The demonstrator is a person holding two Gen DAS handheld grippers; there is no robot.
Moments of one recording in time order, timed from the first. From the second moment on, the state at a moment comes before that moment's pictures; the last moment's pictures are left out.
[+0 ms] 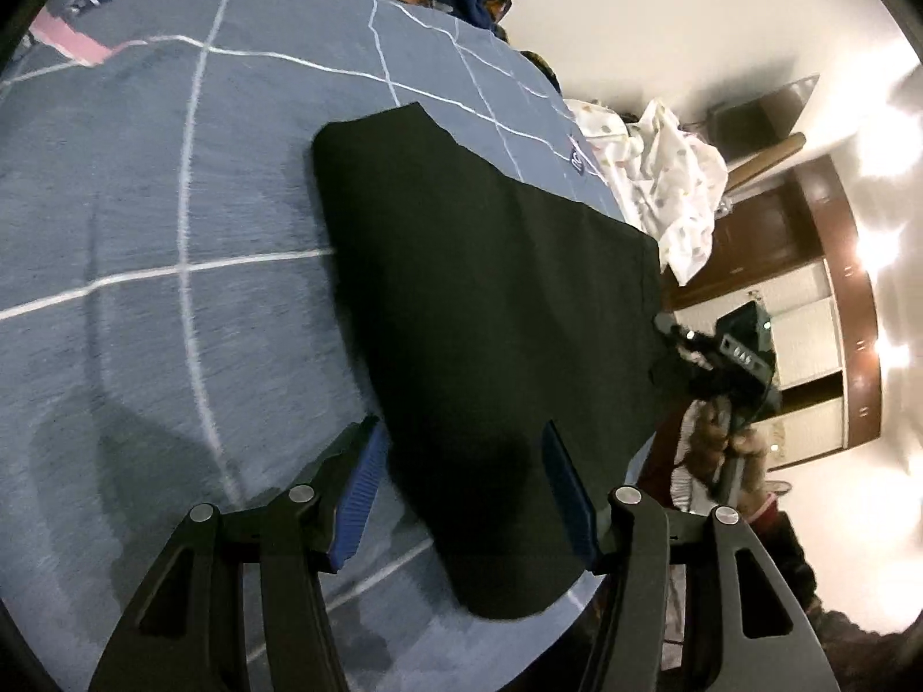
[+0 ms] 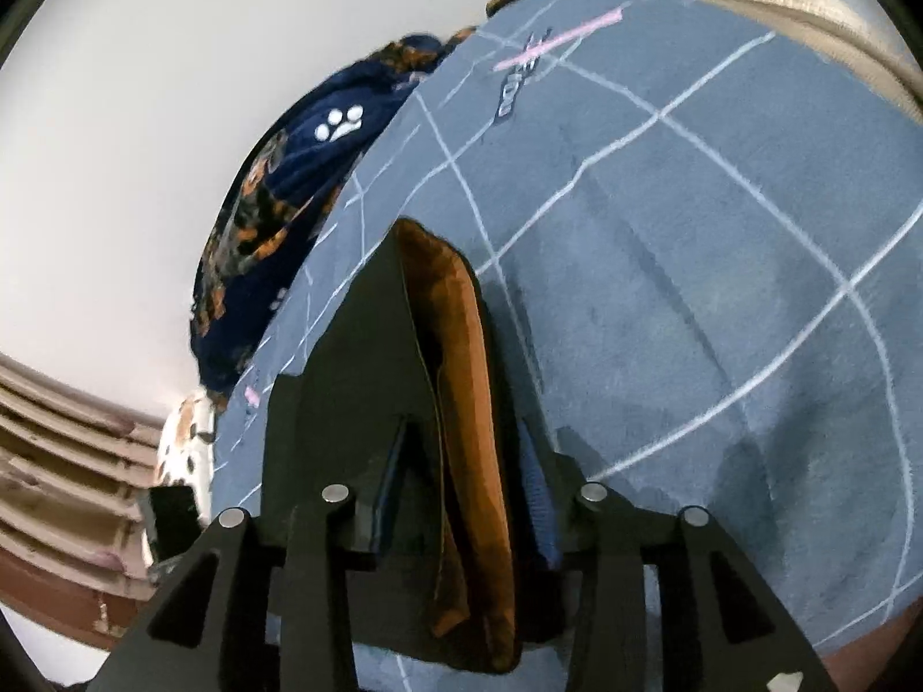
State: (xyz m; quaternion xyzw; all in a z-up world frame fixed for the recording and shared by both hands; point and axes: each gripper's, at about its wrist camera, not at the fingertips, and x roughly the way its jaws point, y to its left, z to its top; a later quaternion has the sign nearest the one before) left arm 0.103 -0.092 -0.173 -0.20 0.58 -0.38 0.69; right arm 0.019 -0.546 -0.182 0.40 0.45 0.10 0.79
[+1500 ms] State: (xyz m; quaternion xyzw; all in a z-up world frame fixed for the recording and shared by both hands) left arm 0.070 0.090 -0.139 -0.22 0.50 -0.24 0.80; right arm 0.004 -0.386 -0.164 0.48 0.43 0.24 0.73
